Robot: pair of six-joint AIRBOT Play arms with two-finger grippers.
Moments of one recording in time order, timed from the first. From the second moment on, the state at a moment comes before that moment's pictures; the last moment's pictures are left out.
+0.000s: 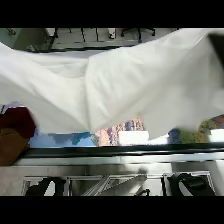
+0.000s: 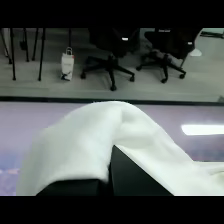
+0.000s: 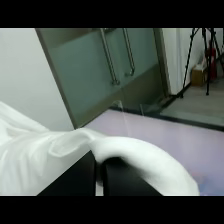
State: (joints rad) left arm 0.22 -0.72 1.67 -2.12 1.20 1.68; right arm 0.10 -0.67 1.46 2.38 -1.00 -1.82
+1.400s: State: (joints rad) left arm 0.10 -1.75 1.76 -2.02 1.51 1.63; right arm -0.23 -1.37 1.05 2.38 -1.00 -1.95
